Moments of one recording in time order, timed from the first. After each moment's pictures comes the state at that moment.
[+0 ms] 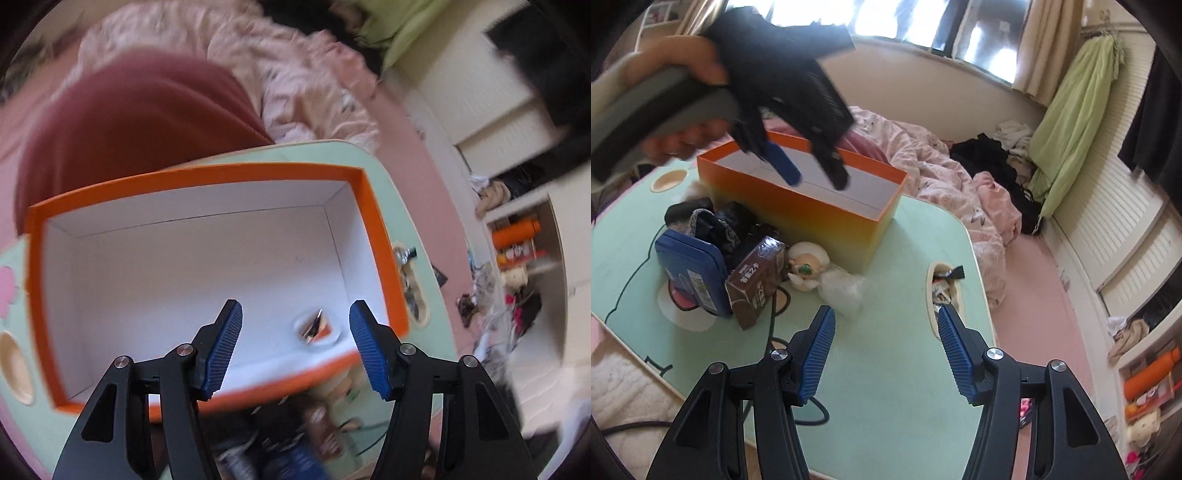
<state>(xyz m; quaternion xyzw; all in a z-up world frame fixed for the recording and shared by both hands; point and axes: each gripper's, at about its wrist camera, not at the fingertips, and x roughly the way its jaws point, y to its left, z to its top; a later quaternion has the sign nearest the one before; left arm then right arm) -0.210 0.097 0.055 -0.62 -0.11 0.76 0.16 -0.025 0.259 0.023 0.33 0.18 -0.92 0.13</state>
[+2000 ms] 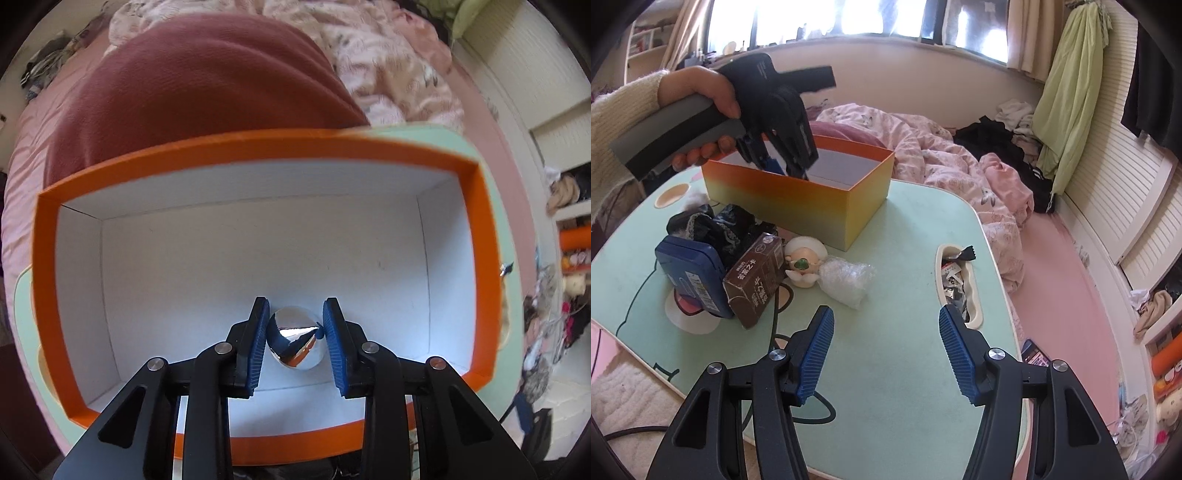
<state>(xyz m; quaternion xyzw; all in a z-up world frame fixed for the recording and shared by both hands) -0.253 0.061 0.032 -0.67 -0.04 0.74 0.06 -0.036 0.269 0.014 0.36 0.13 -0.91 0.14</state>
